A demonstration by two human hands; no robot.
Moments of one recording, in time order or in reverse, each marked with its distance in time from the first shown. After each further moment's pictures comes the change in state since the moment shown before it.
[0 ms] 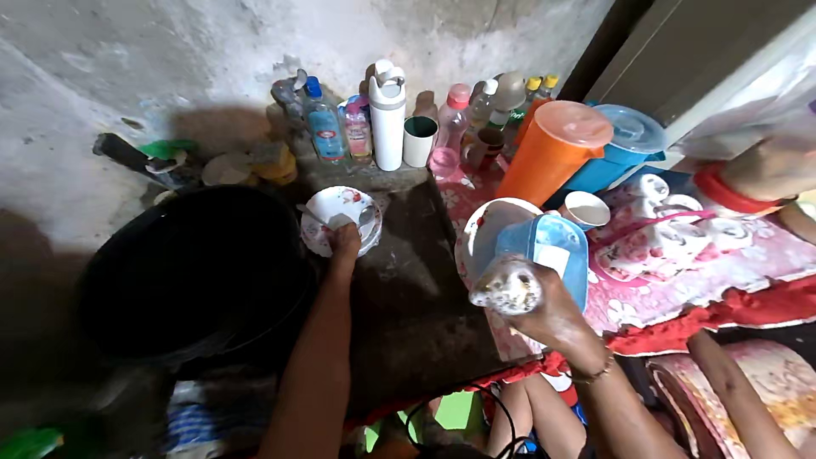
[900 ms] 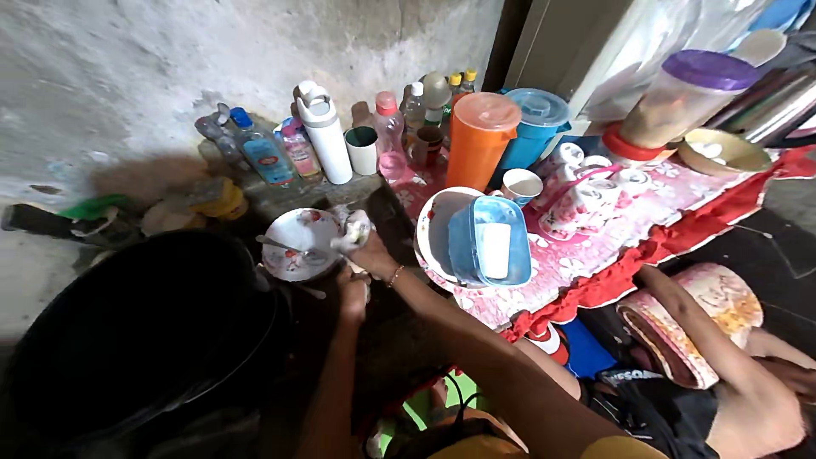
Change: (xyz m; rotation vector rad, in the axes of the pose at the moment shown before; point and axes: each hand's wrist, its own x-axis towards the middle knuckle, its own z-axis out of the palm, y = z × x) left_hand -0.160 0.062 0.000 -1.144 -0.004 -0.051; right_hand 0.102 0.022 0.168 0.600 -0.104 0.568
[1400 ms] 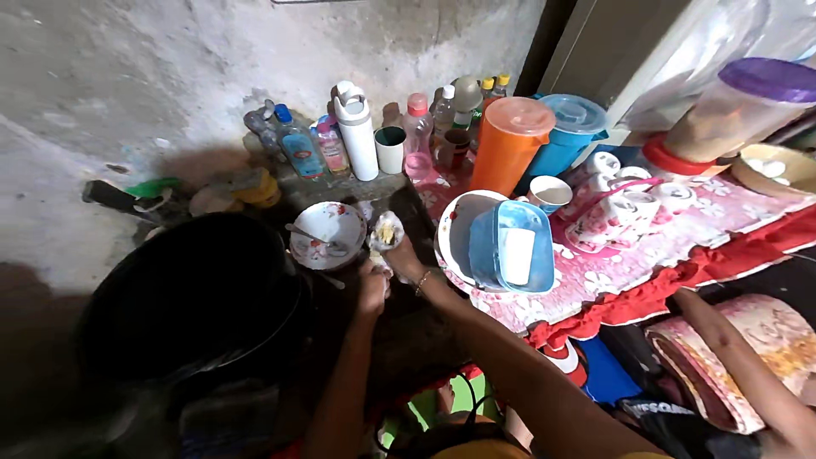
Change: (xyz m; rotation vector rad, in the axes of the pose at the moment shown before) left_hand -0.013 0.008 -0.004 -0.074 -0.085 -0.044; right_hand -0.010 0.015 -0.006 0.108 0.039 -0.008
